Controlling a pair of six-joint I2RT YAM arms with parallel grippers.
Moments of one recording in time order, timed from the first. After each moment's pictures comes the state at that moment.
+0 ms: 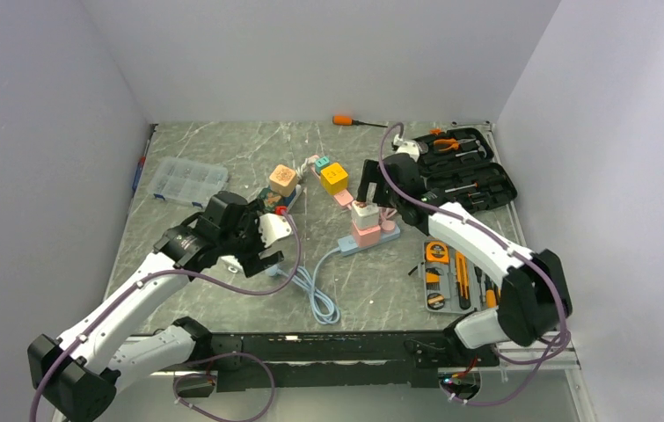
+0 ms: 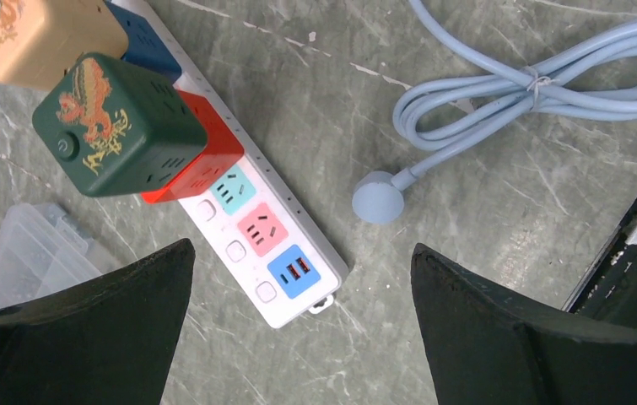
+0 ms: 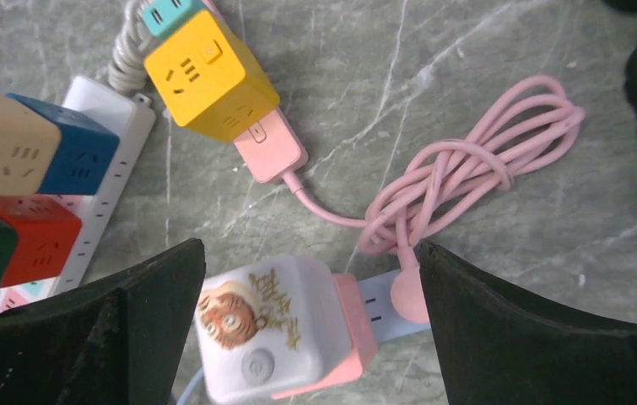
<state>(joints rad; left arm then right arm) -0.57 0.95 0.89 -0.73 0.20 0.62 0.54 1.37 1.03 -0.27 0.28 0.51</state>
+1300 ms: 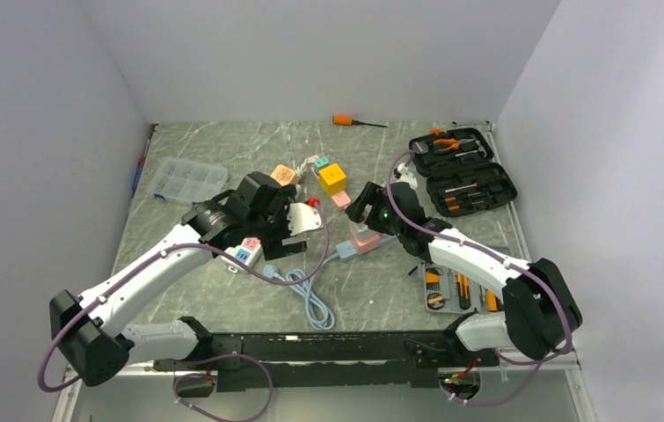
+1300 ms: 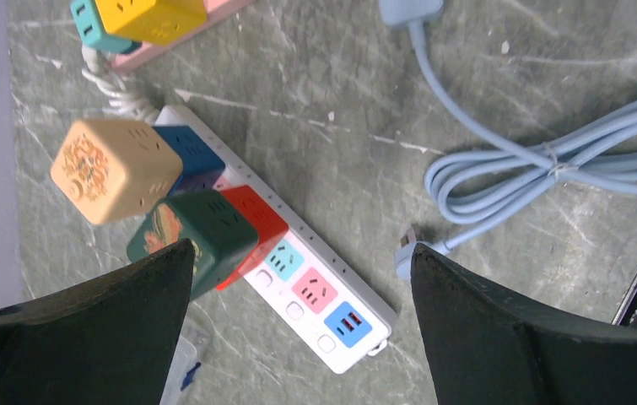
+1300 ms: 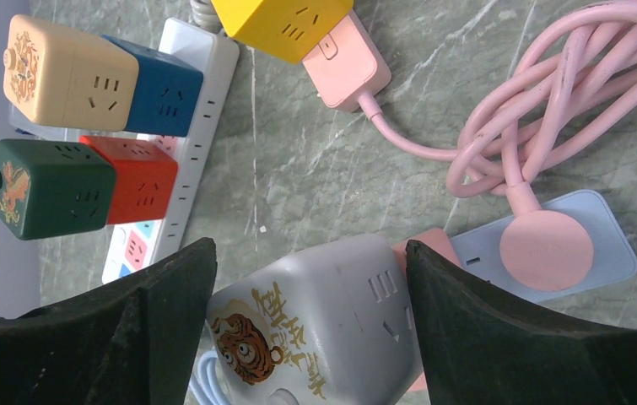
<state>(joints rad) -0.72 1.17 1.11 -0.74 0.12 0.70 0.59 1.33 0.74 0.01 0.09 0.82</state>
